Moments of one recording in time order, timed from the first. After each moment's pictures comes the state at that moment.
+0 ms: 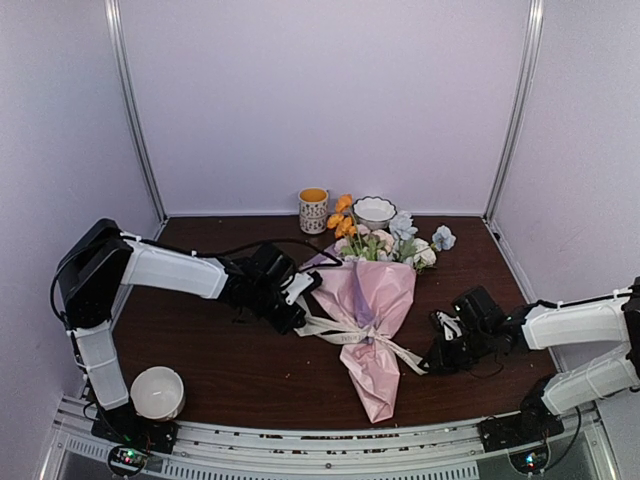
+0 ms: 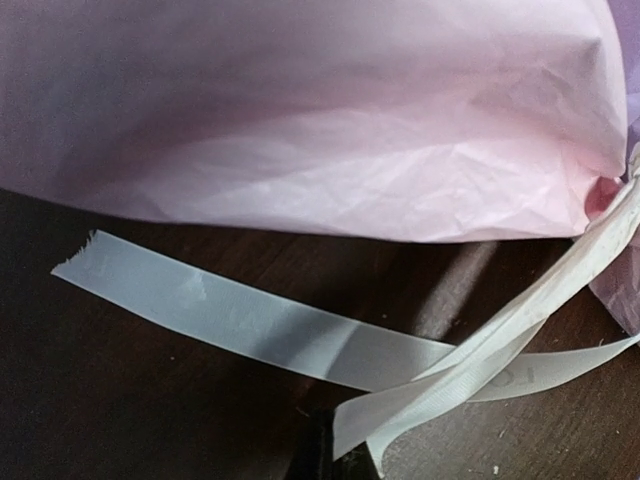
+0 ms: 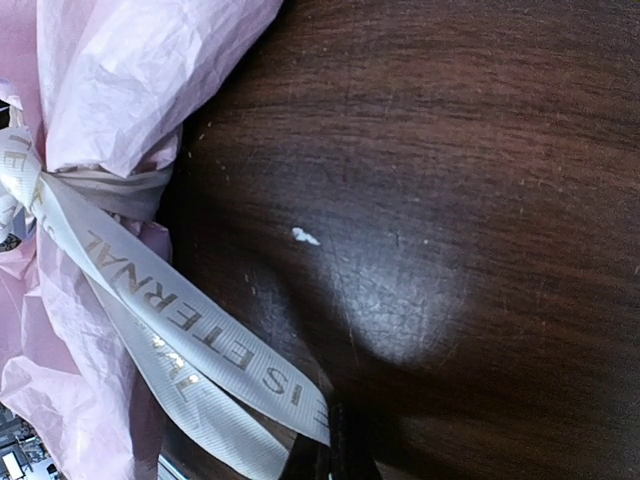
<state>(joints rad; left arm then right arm) -0.82 1.88 1.12 -0.23 0.16 -0.01 0.61 1.24 0.39 -0.19 -0.35 0.66</state>
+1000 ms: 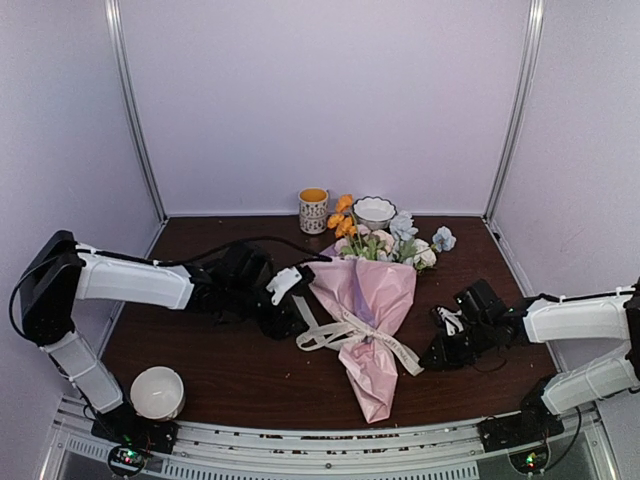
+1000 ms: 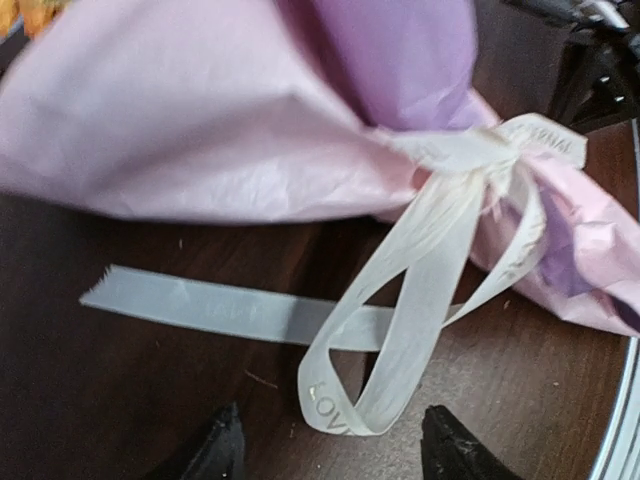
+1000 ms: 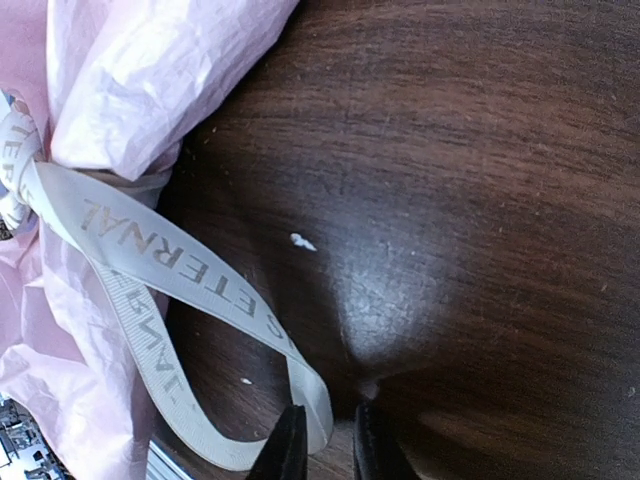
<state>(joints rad) -0.82 1.68 0.93 -0.09 0.26 0.07 0.57 1.24 0.43 -0.26 -0.39 0.57</state>
